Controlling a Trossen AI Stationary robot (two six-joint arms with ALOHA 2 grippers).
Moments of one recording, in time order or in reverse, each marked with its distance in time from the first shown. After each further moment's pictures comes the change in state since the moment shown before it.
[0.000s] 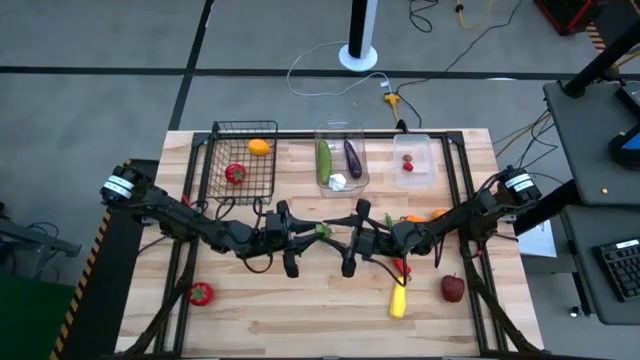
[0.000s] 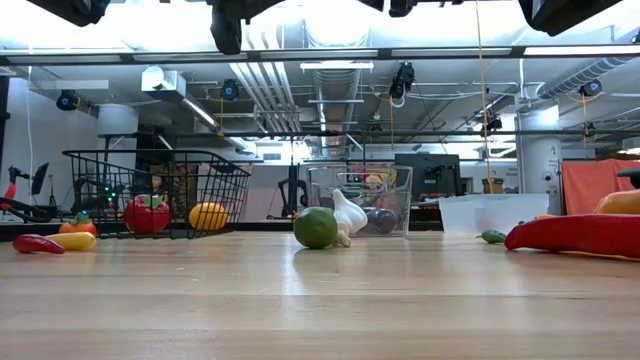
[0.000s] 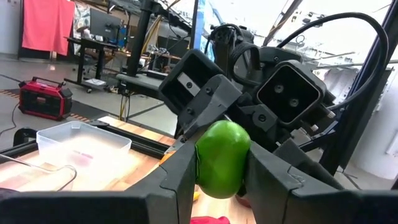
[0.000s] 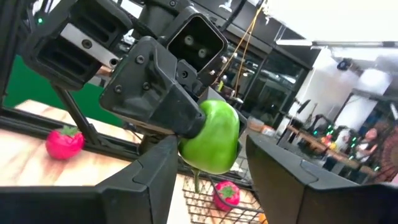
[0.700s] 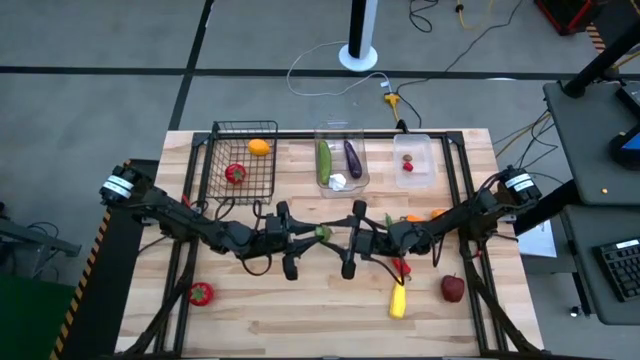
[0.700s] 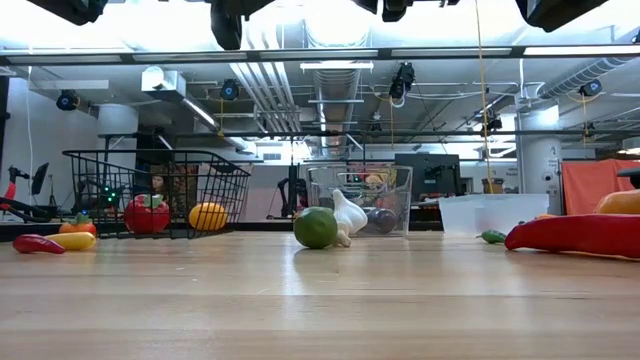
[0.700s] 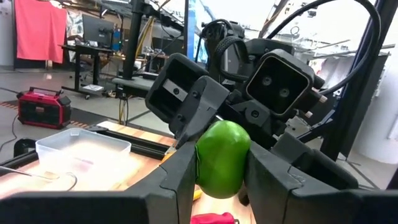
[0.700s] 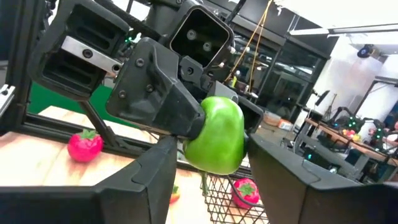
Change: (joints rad) left arm -0.001 0.000 0.000 -0.008 0.020 0.063; right arm -0.007 0.000 0.022 -0.062 -0.048 0.091
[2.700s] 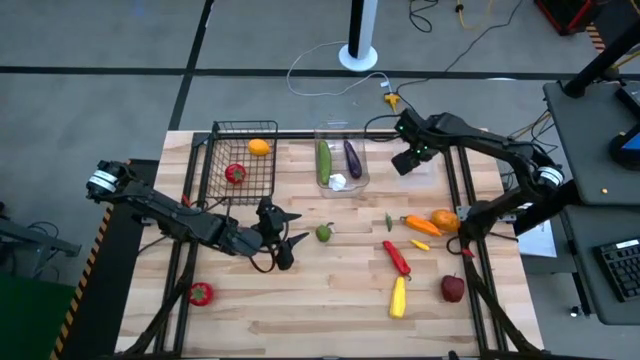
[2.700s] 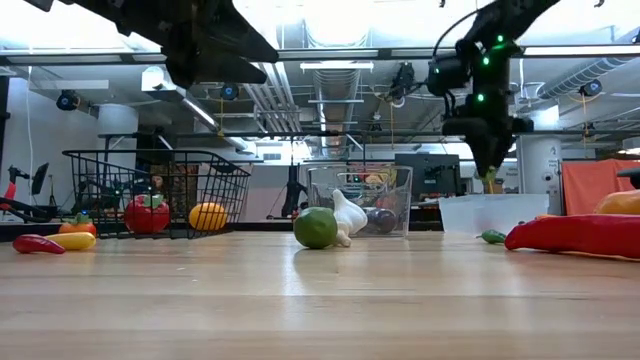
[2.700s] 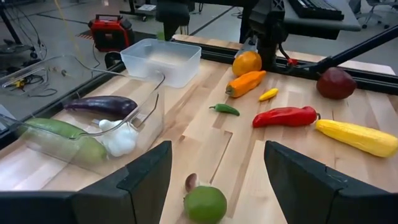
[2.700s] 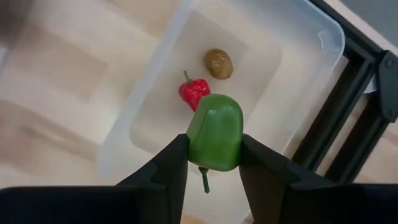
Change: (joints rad) left arm 0.003 -0.163 -0.001 -0.722 -0.150 -0.179; right arm -1.063 -0.221 0.250 -2.014 -0.270 0.711
